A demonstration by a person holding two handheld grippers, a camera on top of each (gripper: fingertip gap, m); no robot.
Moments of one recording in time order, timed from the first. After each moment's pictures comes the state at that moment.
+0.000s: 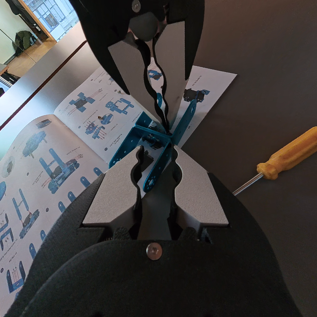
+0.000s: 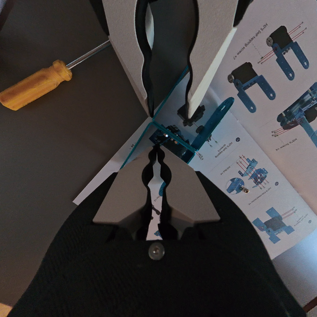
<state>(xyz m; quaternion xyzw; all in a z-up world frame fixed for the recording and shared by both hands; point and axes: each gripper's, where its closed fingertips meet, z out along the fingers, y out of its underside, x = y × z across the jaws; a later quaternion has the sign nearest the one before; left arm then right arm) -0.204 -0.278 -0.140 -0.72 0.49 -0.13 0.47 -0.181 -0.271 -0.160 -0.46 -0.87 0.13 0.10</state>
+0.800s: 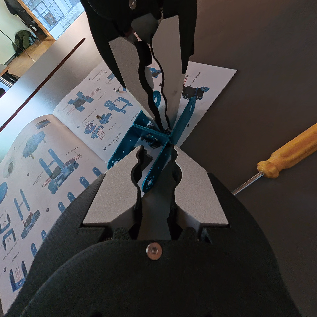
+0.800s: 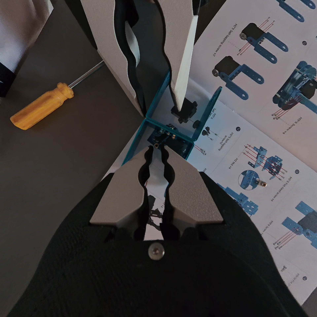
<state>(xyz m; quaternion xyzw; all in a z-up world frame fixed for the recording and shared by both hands) -0.204 -0.278 -0.142 -0.72 0.50 -0.12 0.47 -0.182 -0.270 -0.160 -0.51 -0.82 0.23 0.14</state>
